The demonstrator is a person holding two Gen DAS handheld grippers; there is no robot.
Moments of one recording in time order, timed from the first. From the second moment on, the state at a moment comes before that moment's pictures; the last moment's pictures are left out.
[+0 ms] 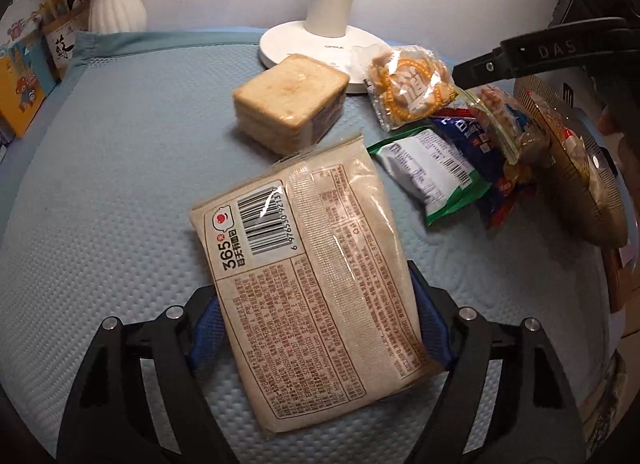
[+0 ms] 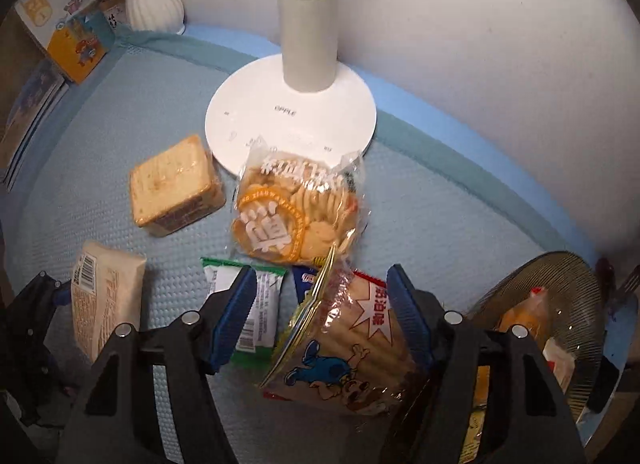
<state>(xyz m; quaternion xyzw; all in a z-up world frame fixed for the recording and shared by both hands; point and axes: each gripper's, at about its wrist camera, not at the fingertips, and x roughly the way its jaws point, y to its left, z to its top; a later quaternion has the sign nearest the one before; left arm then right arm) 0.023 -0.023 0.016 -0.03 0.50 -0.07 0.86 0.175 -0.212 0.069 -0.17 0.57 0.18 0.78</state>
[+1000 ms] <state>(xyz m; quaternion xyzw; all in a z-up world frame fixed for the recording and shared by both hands) -0.009 0.014 0.007 -0.06 0.44 -0.08 0.89 -0.088 -0.349 0.034 0.09 0.52 0.08 0.84</state>
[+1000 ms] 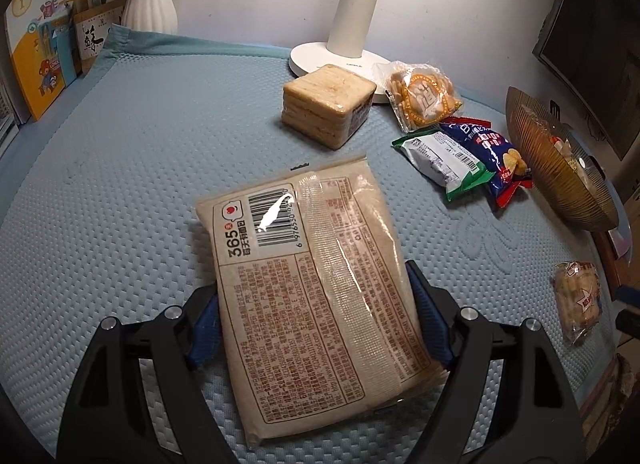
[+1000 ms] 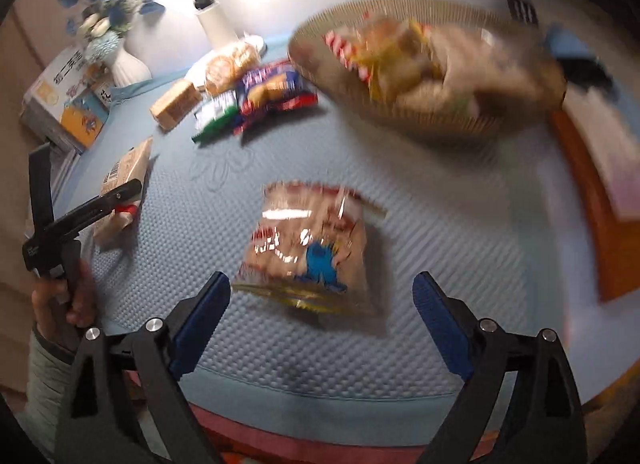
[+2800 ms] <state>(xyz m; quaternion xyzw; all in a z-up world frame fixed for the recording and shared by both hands) 0.098 -0.273 0.115 0.02 0.36 -0.28 0.89 0.089 -0.513 0.123 0.21 0.38 0.00 0.90</state>
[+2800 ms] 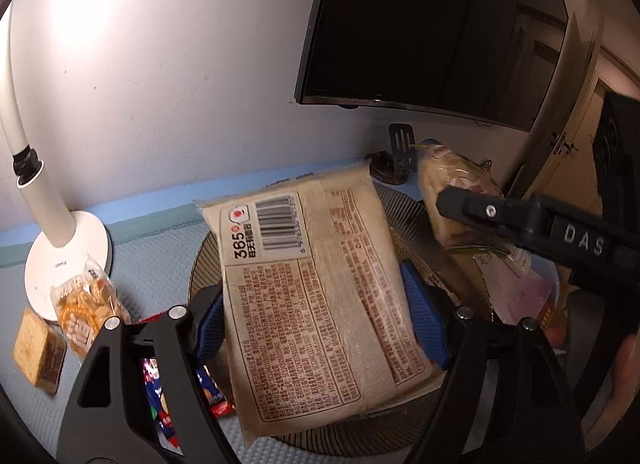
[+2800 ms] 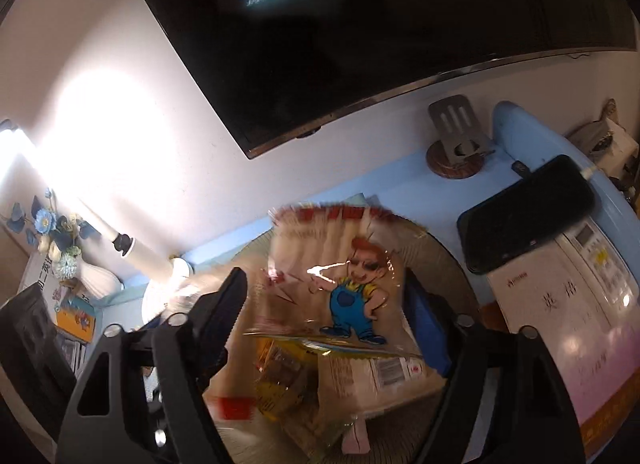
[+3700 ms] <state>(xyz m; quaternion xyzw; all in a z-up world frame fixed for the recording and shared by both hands) 0.019 0.011 0.083 -0.07 0.37 -0.06 0.92 -0.037 -0.289 0.083 0.05 0.43 0.16 0.89</state>
